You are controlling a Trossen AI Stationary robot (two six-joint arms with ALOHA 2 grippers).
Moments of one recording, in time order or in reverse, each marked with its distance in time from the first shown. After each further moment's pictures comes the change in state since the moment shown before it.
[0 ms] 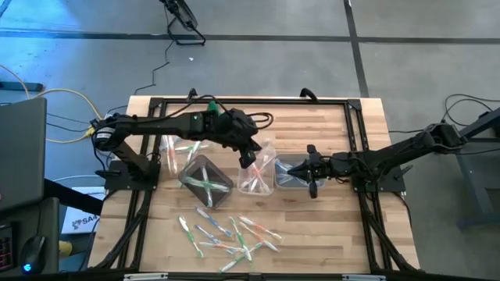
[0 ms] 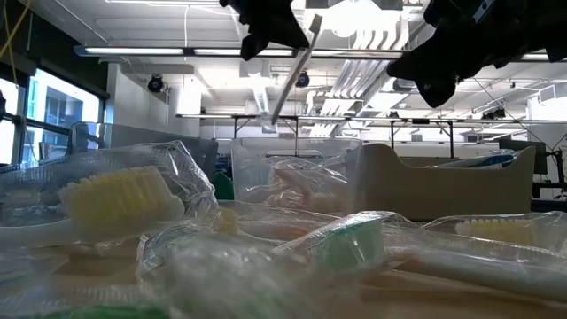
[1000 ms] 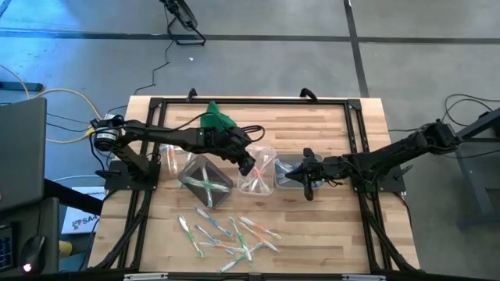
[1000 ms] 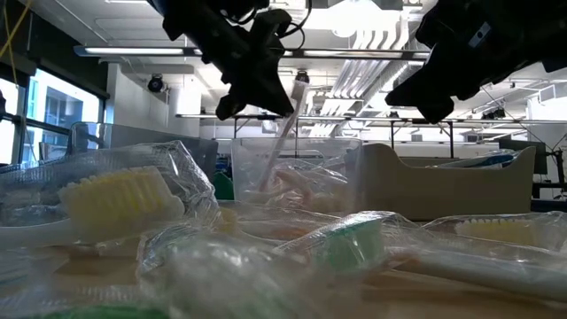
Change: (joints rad) left arm -0.006 0.000 -0.363 0.310 0.017 -0.269; right arm 0.000 0.108 0.000 0.000 -0.001 0.003
